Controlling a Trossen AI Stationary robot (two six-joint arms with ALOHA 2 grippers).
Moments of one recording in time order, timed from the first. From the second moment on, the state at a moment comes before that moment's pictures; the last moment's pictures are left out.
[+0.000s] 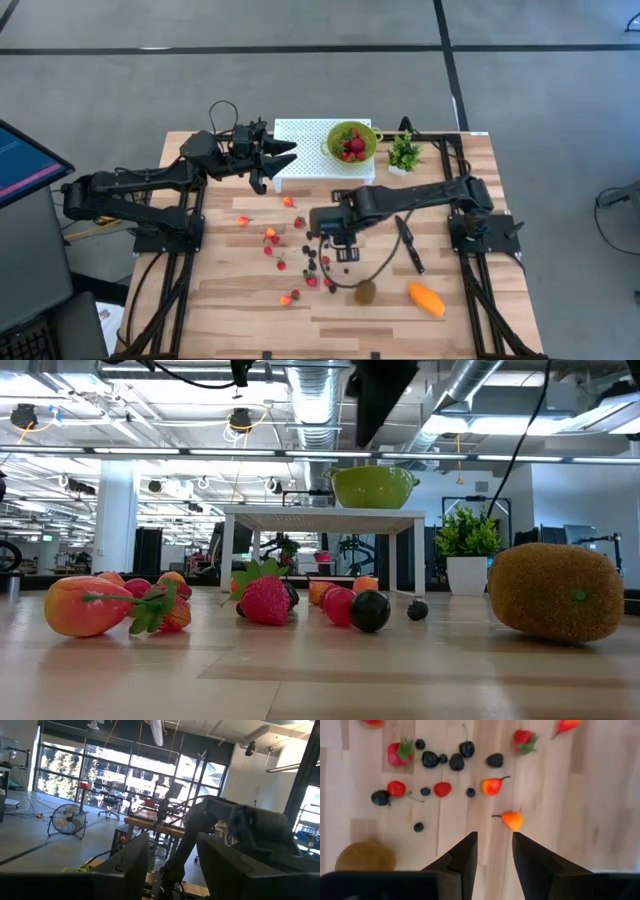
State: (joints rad) left arm 0.28 1.08 0.82 0.52 0.14 -0.27; right arm 0.16 2.00 1.96 -1.30 0.17 0.03
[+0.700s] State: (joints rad) left arm 0.28 1.08 0.82 0.53 0.14 -0.27; right arm -0.03 1.92 1.45 -0.84 0.04 -0.03
